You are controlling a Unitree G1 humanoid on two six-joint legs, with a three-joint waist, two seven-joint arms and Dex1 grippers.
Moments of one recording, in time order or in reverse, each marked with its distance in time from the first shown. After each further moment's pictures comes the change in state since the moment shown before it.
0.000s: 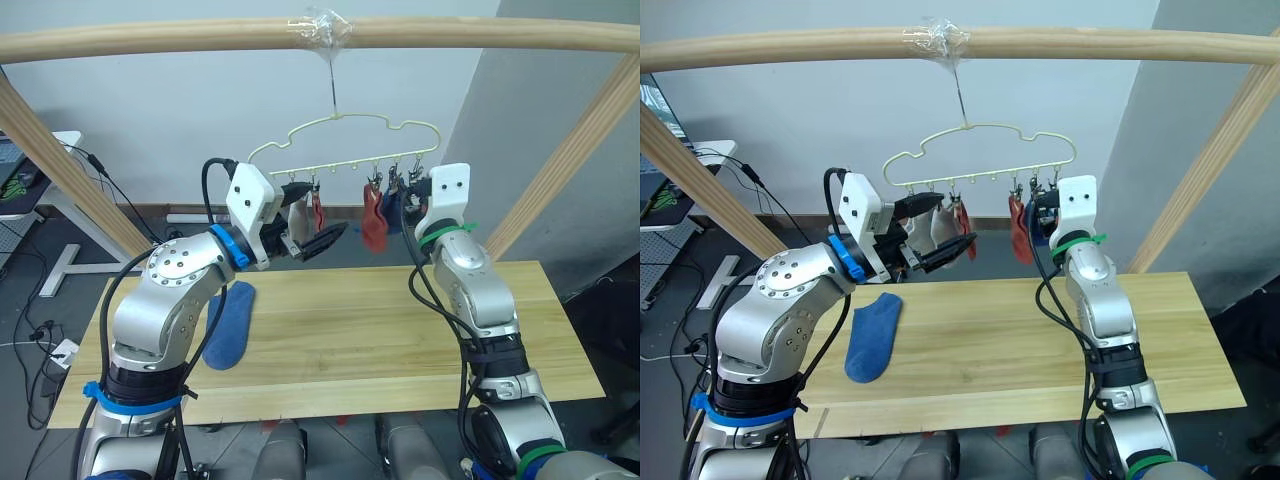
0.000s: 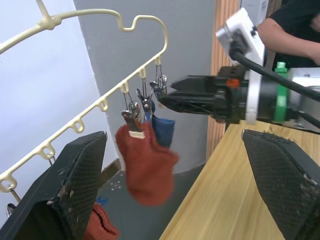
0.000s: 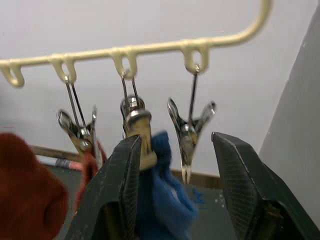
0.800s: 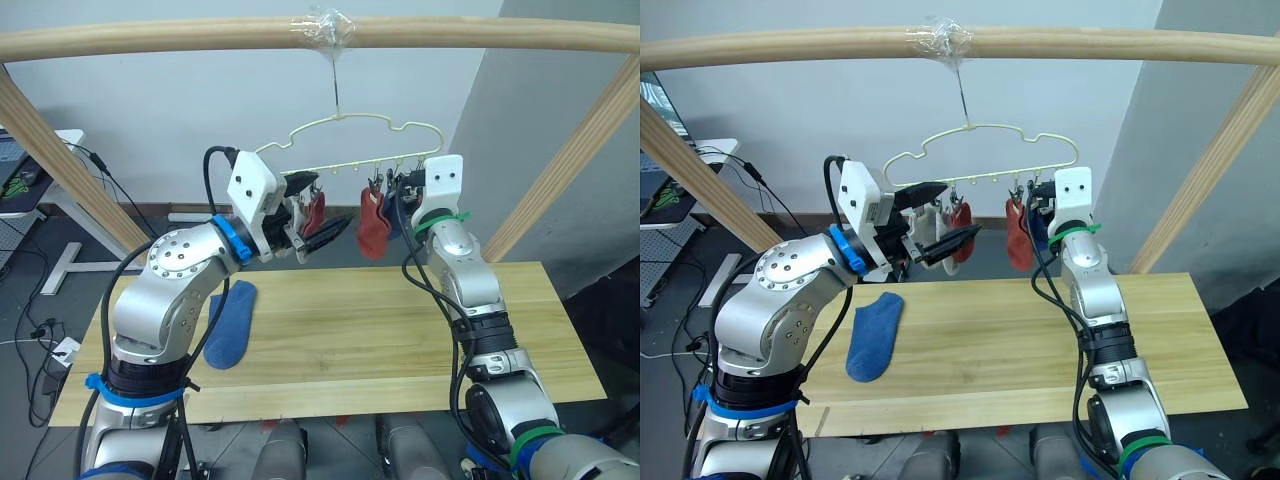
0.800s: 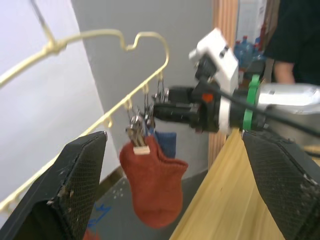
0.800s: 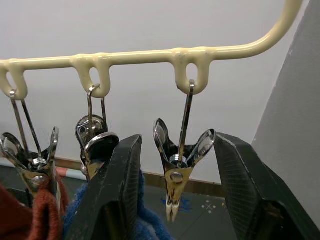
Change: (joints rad) left arm -0.074 -0.008 0.000 -0.001 -0.035 0.009 0.007; right arm -0.086 0.017 -0.020 0.176 -0.044 -0.103 -0.032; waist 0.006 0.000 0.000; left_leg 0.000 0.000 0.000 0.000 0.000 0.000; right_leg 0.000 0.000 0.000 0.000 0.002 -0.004
